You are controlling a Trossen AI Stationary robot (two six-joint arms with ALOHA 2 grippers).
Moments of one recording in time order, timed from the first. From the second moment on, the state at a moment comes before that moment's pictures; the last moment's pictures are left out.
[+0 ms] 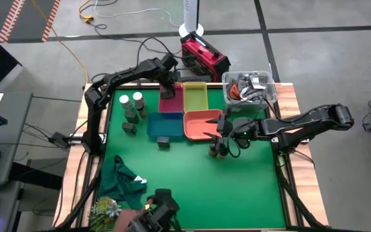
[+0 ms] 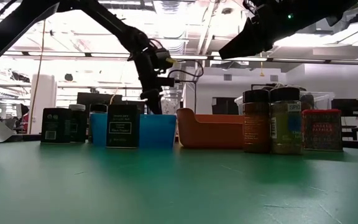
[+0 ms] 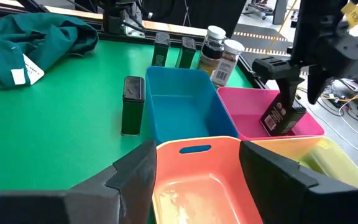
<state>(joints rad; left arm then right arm) 0.72 2.04 1.75 -0.77 -0.03 0.75 0.07 1.20 0.68 0.14 0.36 -0.10</state>
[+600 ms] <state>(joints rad) 0.44 1.76 1.76 -0.99 0.02 0.57 0.06 1.20 0.68 0.06 0.37 -0.10</state>
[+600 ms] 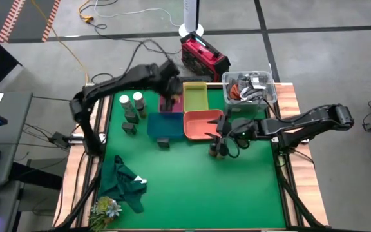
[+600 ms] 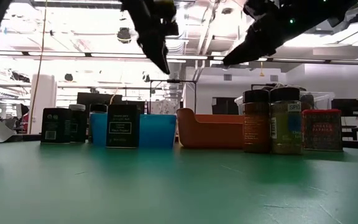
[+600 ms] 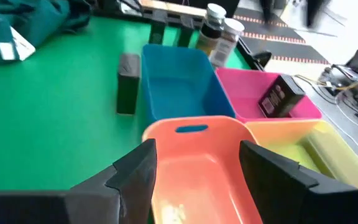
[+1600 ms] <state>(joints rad) 0.04 1.54 1.14 -0.73 -0.11 0.09 0.04 1.20 0.68 0.07 0.37 -0.10</state>
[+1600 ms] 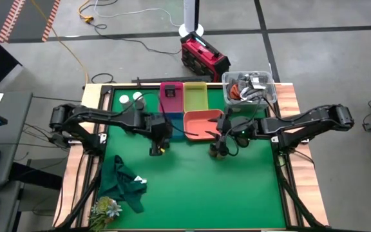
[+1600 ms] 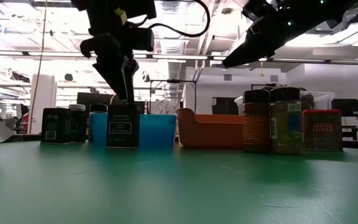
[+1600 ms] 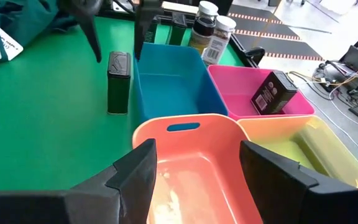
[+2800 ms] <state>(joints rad) 0.02 1.54 1.12 -0.71 0.02 0.20 0.04 1.20 0.68 0.07 0.37 -0.10</state>
